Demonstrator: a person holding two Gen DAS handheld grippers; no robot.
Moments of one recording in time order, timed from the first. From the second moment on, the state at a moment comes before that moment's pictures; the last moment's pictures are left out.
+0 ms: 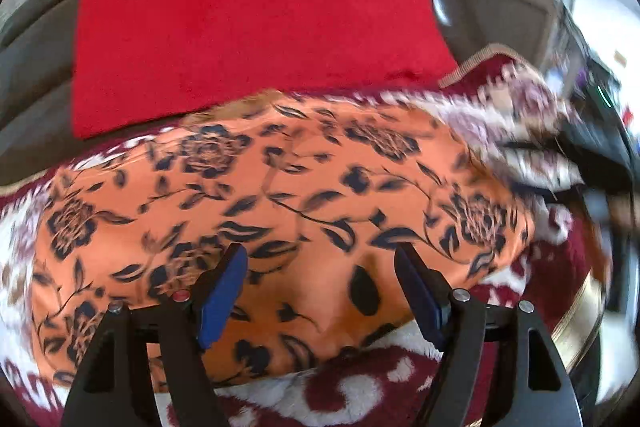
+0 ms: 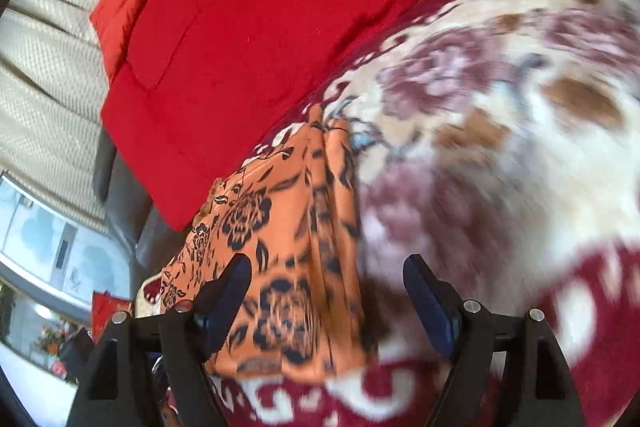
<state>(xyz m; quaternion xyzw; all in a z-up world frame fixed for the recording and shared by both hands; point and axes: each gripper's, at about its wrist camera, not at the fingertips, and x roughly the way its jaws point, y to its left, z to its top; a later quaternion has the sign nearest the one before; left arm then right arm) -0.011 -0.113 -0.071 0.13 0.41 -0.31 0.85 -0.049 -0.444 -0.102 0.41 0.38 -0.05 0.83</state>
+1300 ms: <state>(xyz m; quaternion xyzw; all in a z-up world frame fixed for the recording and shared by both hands) 0.054 0.141 -0.072 -0.05 0.49 -0.13 0.86 -0.027 -0.366 -0.111 0.34 0.41 0.01 0.85</state>
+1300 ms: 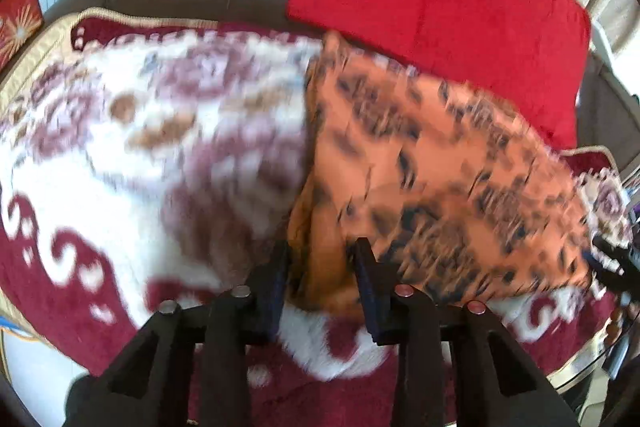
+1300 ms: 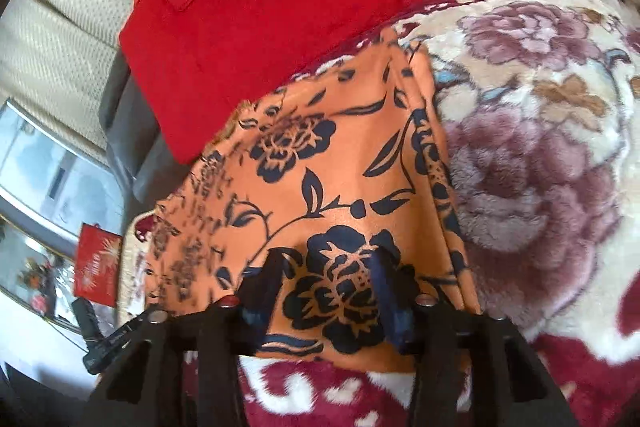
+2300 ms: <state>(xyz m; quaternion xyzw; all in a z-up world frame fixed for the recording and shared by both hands) 0.055 0.033 -0.058 -0.02 0.43 -0.16 0.89 -0.075 -0.370 -0.144 0.54 0.35 -0.05 0.76</state>
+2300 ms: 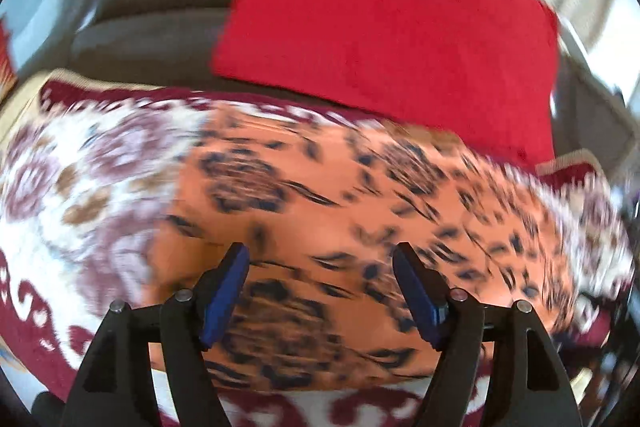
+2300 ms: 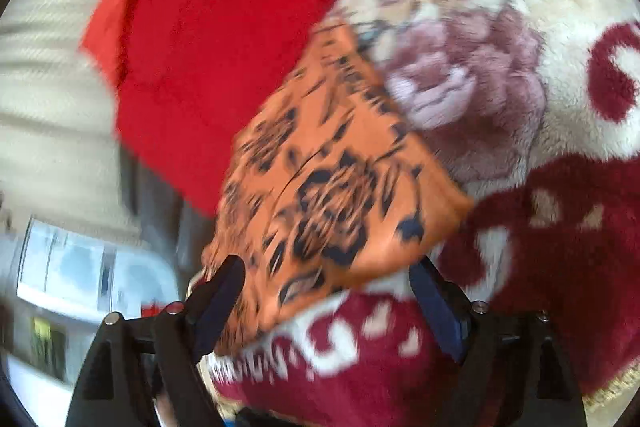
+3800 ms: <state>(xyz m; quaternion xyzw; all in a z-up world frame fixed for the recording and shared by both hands) 0.061 -0.054 -0.129 0.12 0.44 -0.20 0.87 -0.062 -0.375 -0.150 0.40 0.38 -0.13 0.82</state>
